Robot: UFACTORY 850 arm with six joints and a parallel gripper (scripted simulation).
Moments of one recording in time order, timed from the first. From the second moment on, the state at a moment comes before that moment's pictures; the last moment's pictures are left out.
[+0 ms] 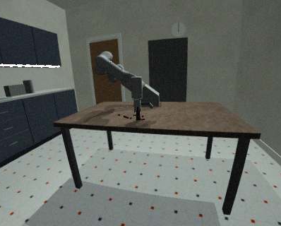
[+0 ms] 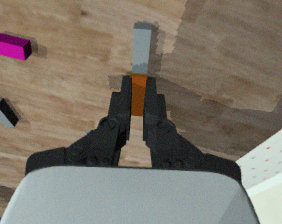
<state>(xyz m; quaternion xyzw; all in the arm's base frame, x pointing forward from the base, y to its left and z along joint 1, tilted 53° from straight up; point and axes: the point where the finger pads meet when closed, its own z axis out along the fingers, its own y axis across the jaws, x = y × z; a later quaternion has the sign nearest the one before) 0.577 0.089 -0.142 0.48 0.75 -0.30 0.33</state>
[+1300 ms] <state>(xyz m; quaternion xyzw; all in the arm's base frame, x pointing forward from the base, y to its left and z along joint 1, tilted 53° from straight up) 0.577 0.089 -0.142 0.48 0.75 -0.30 0.33</state>
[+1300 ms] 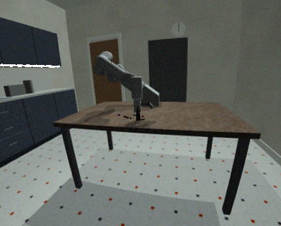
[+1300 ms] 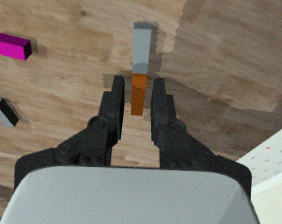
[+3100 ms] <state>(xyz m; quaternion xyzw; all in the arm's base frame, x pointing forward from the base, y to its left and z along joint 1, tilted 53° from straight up) 0.559 0.159 -0.088 0.48 0.75 -0.30 0.33</state>
